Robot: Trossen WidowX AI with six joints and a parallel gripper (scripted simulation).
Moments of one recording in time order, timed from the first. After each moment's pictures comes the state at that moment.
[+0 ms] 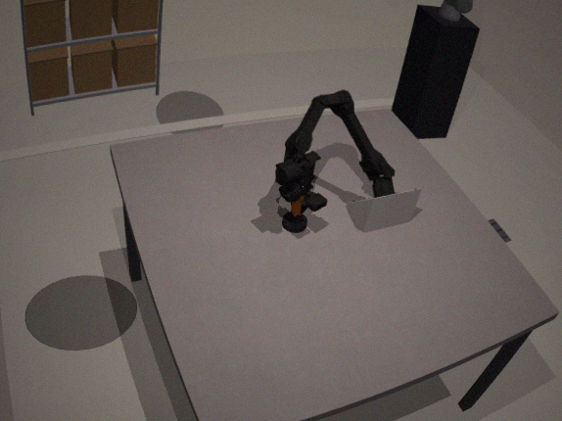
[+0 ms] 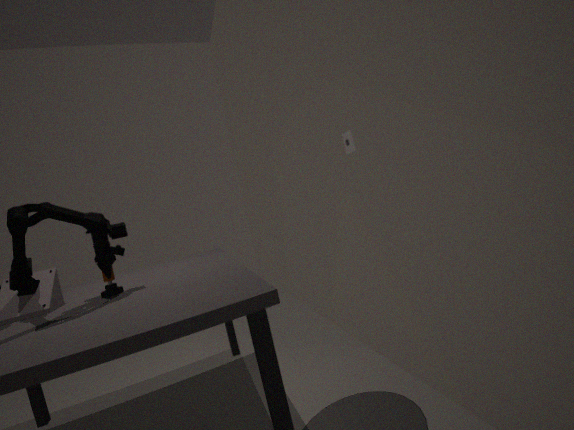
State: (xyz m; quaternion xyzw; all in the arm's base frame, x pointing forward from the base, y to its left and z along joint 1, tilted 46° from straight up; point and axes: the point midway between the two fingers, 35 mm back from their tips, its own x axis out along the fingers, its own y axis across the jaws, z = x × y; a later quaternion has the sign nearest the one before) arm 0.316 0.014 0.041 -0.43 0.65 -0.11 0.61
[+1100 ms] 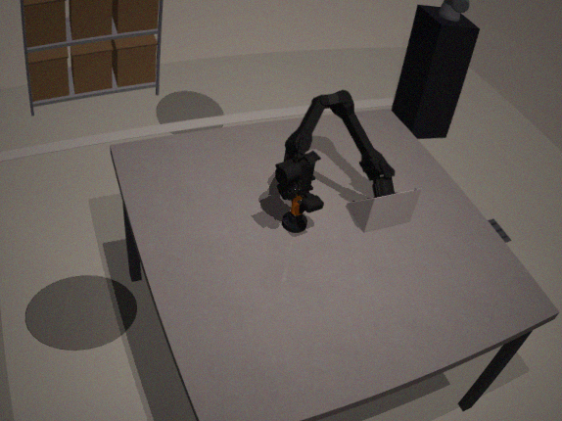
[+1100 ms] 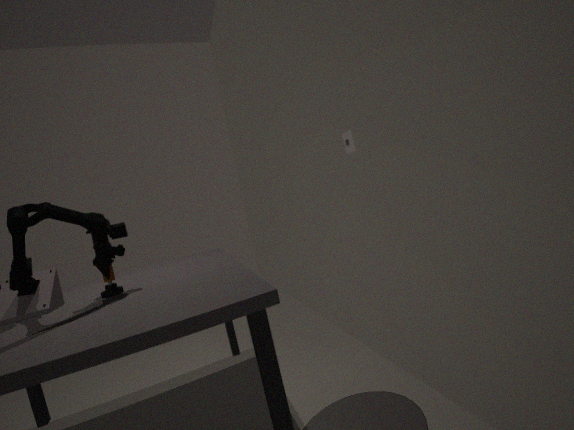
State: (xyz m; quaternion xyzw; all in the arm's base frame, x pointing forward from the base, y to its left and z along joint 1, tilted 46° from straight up) arm 0.316 0.014 0.040 -0.36 0.64 -0.18 0.65
